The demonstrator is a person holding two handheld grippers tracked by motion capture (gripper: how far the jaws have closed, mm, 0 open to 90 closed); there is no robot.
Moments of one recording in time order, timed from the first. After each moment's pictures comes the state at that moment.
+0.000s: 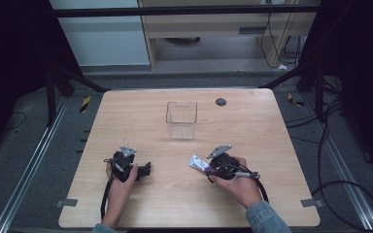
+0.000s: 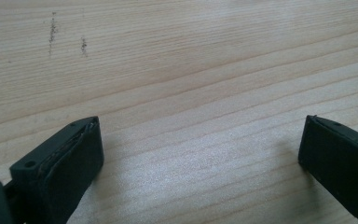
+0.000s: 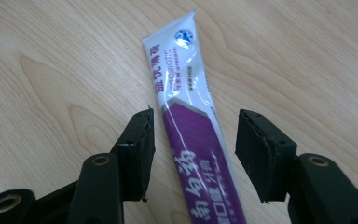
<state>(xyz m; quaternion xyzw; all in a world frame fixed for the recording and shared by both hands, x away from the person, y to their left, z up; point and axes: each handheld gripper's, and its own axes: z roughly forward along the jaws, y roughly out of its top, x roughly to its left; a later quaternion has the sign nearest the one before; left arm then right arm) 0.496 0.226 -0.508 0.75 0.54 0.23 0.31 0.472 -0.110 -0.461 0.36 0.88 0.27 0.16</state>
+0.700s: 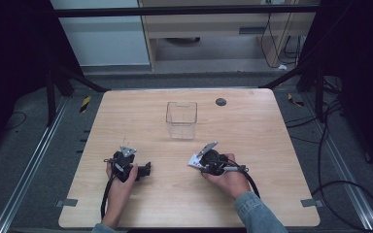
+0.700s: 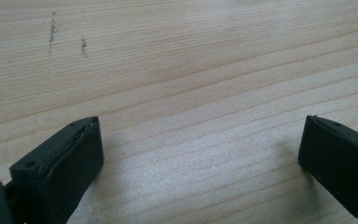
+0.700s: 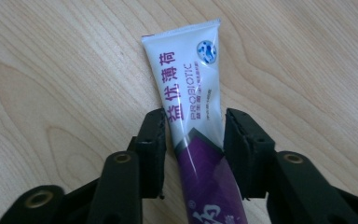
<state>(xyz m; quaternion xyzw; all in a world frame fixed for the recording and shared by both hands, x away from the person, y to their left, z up) 0.496 0.225 -0.508 0.75 0.54 0.23 0.31 0.494 -0.085 -0.474 0.34 0.90 0.23 0.15</state>
